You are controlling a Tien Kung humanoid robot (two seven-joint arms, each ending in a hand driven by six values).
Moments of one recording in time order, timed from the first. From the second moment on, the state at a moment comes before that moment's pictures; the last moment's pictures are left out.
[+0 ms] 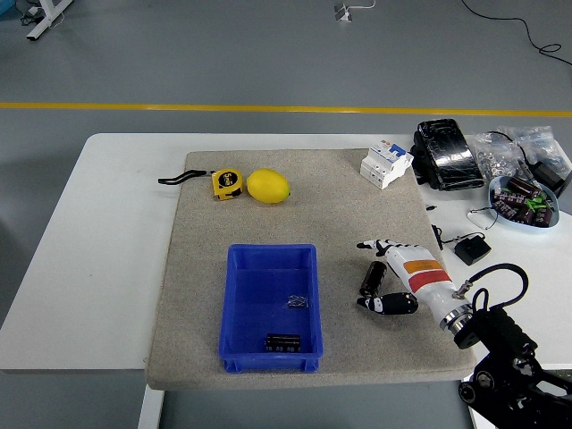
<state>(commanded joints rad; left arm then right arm) 0.01 0.11 -0.28 -0.24 1.35 0.18 0.18 0.42 -0.29 0.59 1.13 -1.85 -0.51 0.03</state>
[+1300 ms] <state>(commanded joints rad) 0.01 0.11 -0.31 -0.25 1.38 0.16 0.19 0.44 -0.28 0.59 1.12 -1.81 -0.56 0.05</state>
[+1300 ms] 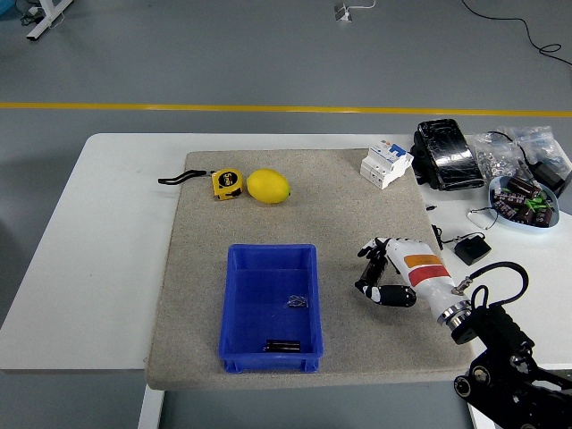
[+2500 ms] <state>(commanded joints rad) 0.02 0.11 -0.28 -0.24 1.36 0.18 0.18 0.59 -0.21 0.39 1.40 -2.01 -0.53 -0.11</state>
